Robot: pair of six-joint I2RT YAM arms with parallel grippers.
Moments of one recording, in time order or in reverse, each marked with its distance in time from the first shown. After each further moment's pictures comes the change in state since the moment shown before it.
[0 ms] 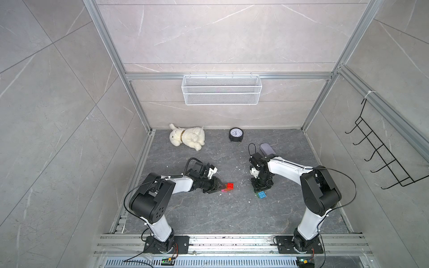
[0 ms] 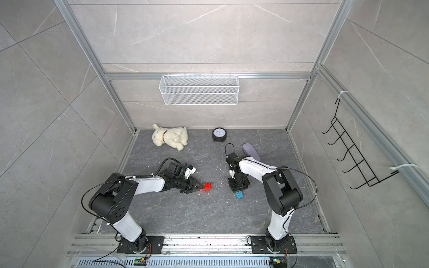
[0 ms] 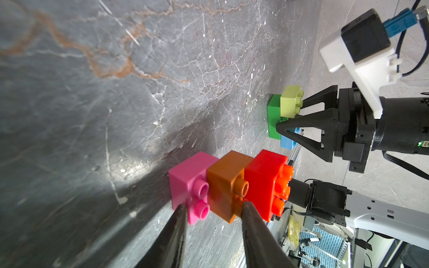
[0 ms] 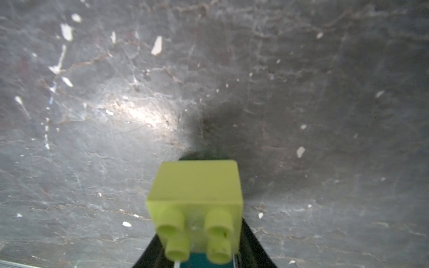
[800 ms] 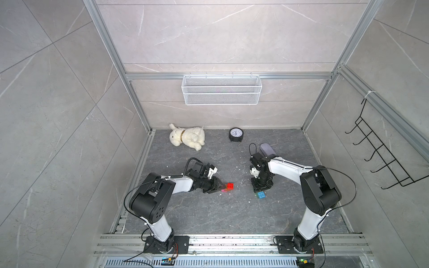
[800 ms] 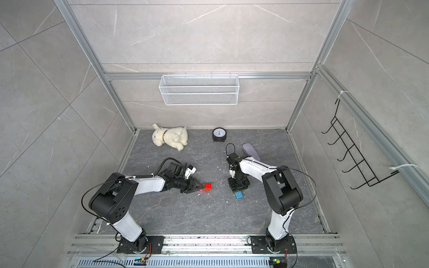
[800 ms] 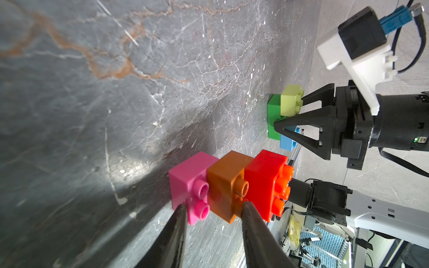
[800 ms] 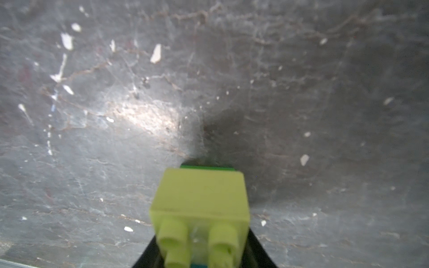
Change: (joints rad) left arm 0.000 0.002 0.000 0.000 0.000 0.004; right arm -0.009 0.004 -0.008 0.023 -0.019 0.000
